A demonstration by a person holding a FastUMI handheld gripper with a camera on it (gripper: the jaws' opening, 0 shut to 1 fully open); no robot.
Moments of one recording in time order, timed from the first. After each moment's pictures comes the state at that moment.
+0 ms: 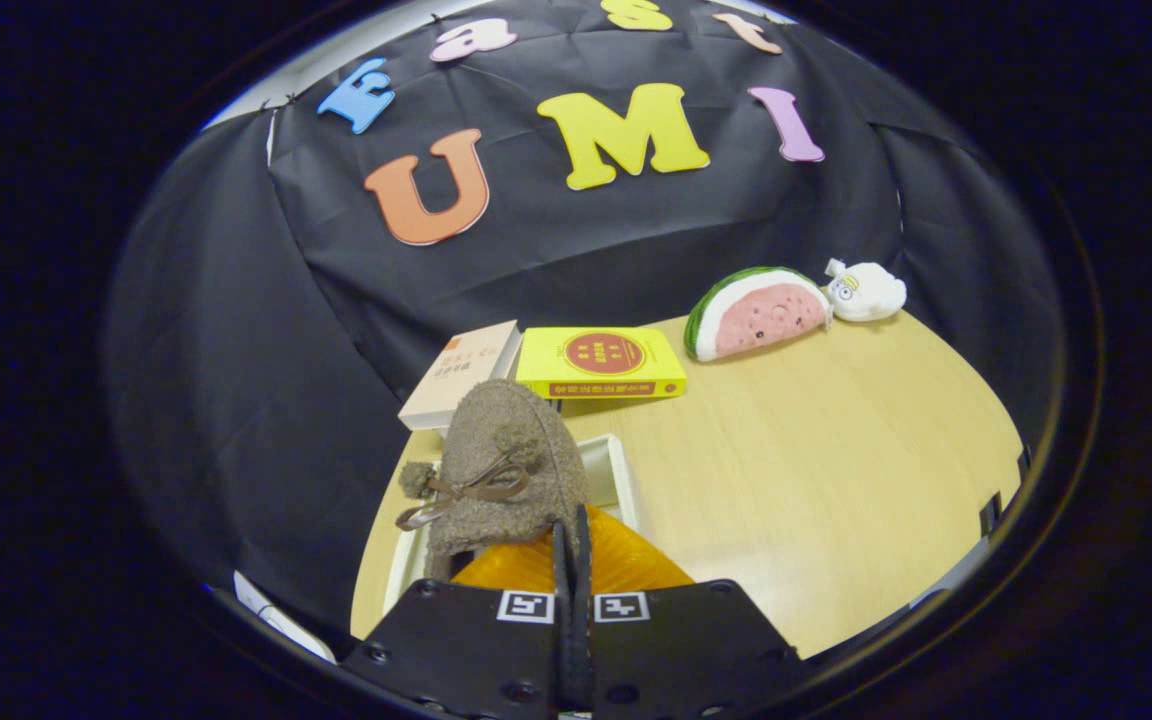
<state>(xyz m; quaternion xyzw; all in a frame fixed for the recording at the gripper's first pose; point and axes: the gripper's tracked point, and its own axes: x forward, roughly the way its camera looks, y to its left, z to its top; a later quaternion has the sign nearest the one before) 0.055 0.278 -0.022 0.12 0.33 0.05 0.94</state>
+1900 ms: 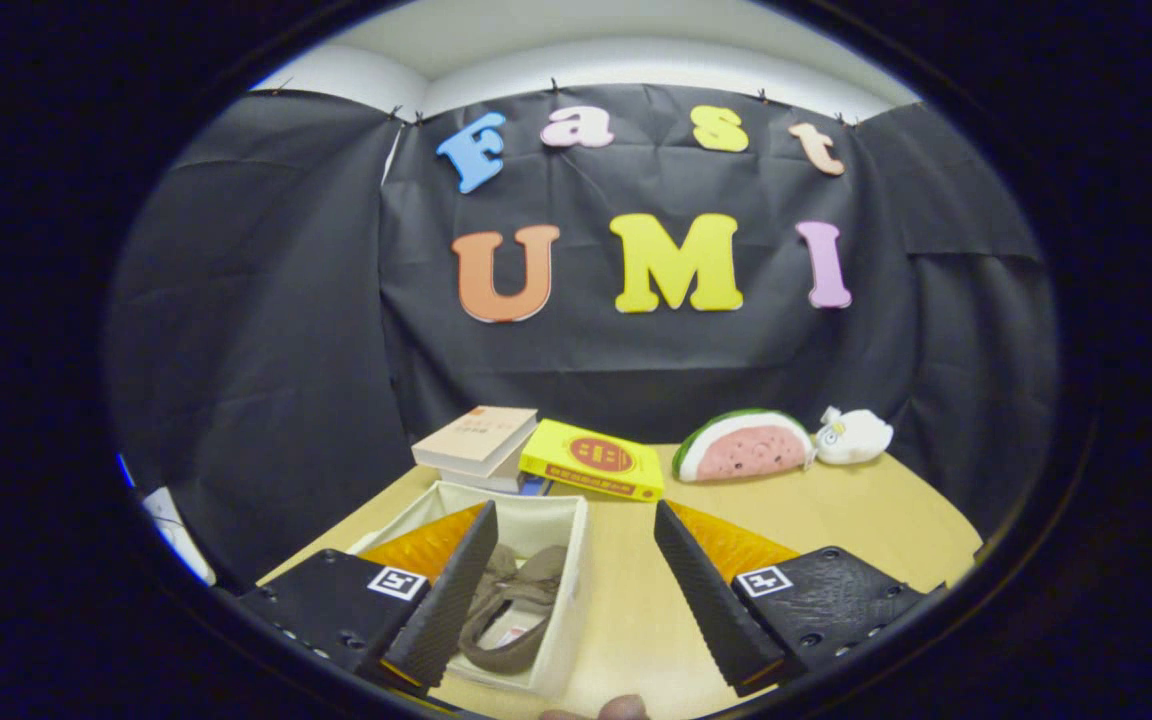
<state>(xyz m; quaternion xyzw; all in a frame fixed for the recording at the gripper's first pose) 0.003 0.212 0.042 0.00 0.10 0.10 0.99</state>
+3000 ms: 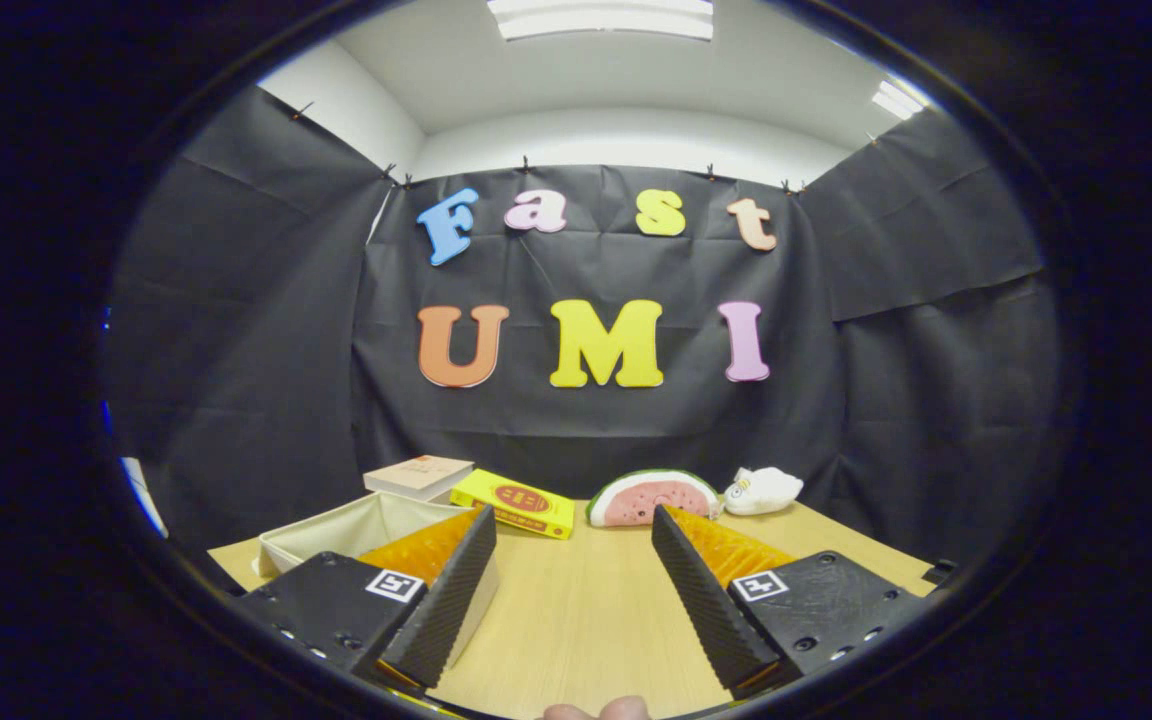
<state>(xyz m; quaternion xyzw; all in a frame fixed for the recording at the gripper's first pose) -0.077 0.103 0.040 -0.01 -0.01 0.04 1.00</state>
